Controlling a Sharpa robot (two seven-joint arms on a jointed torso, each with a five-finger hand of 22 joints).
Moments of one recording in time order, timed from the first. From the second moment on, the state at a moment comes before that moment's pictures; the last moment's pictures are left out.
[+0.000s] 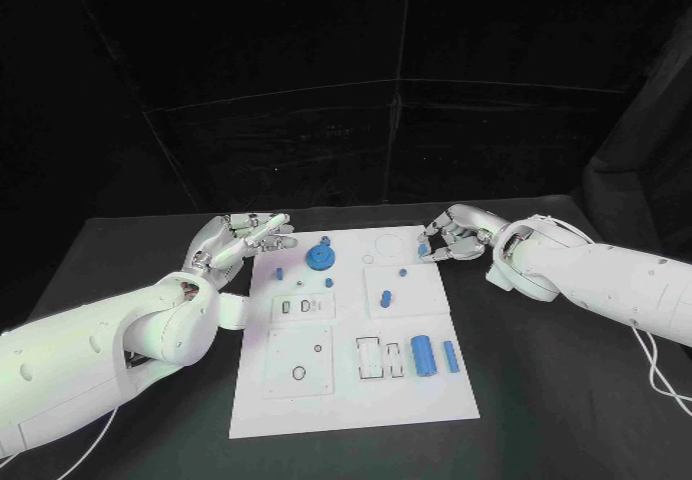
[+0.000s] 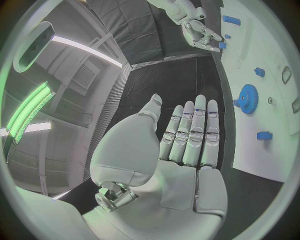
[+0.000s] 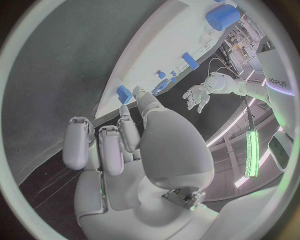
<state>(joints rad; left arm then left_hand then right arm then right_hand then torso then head) 1.11 -0.85 -0.01 1.52 -0.07 -0.32 0.54 1.28 0.03 0.02 0.07 0.05 0.96 0.22 0.11 0.07 1.06 0.17 0.11 0.07 1.09 0.13 0.16 0.13 0.17 0.85 0.25 0.23 0.07 1.17 -0.84 0.00 1.22 -1.19 -0.24 0.16 1.34 -0.08 0.11 -0.01 0.27 0.97 0.15 0.07 0.07 1.41 0.06 1.26 1.31 1.46 -0.01 1.49 1.31 0.07 1.36 0.10 1.46 1.21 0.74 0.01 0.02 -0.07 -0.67</state>
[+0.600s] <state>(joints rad) 1.11 -0.85 -0.01 1.52 -0.07 -0.32 0.54 1.28 0.03 0.02 0.07 0.05 0.96 0.22 0.11 0.07 1.06 0.17 0.11 0.07 1.09 0.13 0.16 0.13 0.17 0.85 0.25 0.22 0.07 1.16 -0.82 0.00 1.19 -1.22 -0.24 0.14 1.37 -0.04 0.14 -0.04 0.21 1.01 0.15 0.07 0.07 1.44 0.06 1.32 1.31 1.46 -0.01 1.51 1.31 0.07 1.37 0.10 1.46 1.25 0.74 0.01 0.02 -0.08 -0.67</state>
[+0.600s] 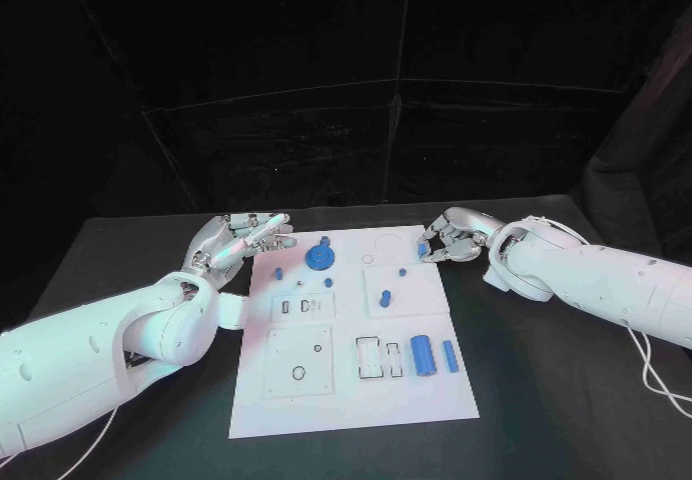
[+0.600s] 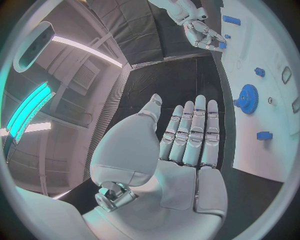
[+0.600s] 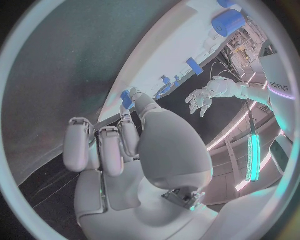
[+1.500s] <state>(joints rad) 1.11 -0.86 -0.01 1.52 -0.07 -0.32 0.54 1.28 0.03 0.02 0.07 0.05 0.96 0.22 0.11 0.07 1.06 0.17 0.11 0.07 1.09 0.13 0.16 0.13 0.17 0.85 0.25 0.22 0.07 1.16 -0.81 0.00 1.20 -1.22 -0.28 0.13 1.34 0.01 0.24 -0.07 0.16 1.11 0.12 0.11 0.07 1.46 0.02 1.34 1.31 1.47 -0.04 1.52 1.31 0.07 1.40 0.08 1.47 1.28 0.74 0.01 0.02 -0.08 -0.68</state>
